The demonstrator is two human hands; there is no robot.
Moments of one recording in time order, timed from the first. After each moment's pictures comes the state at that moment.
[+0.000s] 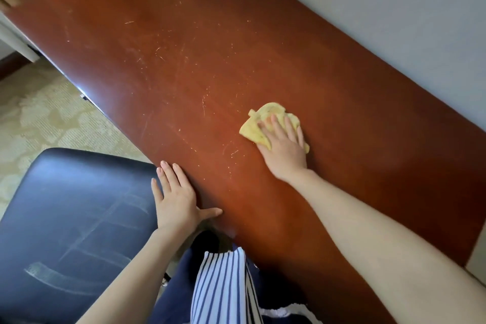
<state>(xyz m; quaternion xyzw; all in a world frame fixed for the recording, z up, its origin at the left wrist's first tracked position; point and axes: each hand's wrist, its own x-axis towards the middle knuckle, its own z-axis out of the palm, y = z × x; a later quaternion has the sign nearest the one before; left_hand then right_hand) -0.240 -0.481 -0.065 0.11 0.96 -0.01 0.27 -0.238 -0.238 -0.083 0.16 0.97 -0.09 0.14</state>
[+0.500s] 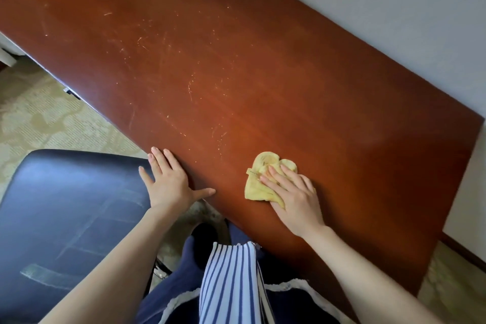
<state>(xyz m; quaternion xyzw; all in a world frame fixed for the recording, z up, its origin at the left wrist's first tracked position) -0.238 -0.483 -0.068 0.12 0.96 -0.03 0.26 -0.077 -0.269 -0.082 0.08 0.98 -0.17 0.03</state>
